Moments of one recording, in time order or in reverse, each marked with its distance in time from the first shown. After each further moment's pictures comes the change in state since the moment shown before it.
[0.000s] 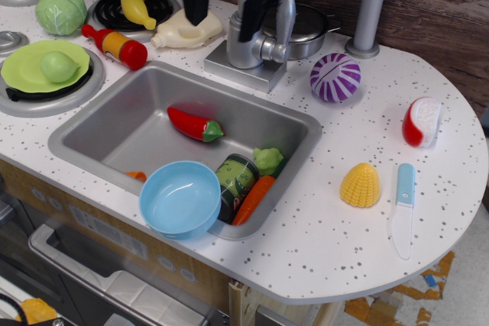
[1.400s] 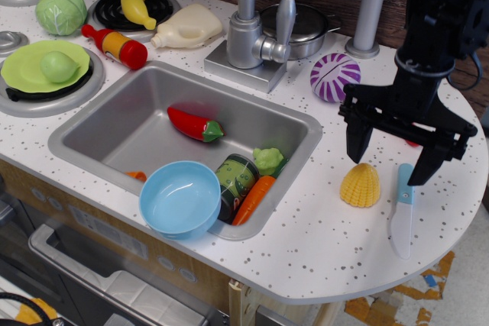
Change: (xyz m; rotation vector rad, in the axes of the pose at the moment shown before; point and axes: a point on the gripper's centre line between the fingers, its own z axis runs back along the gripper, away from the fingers) arm -0.041 -0.167 -0.067 -0.119 -0.056 -0.162
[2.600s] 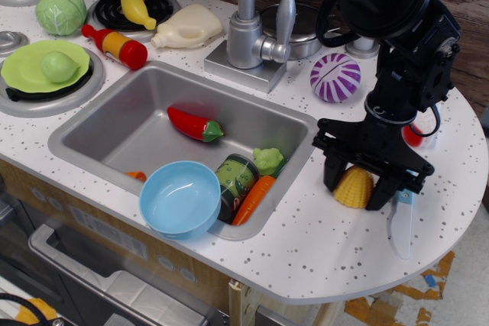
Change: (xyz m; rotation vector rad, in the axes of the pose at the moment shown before) arm -0.009 0.024 -0.038 0.092 0.026 0.015
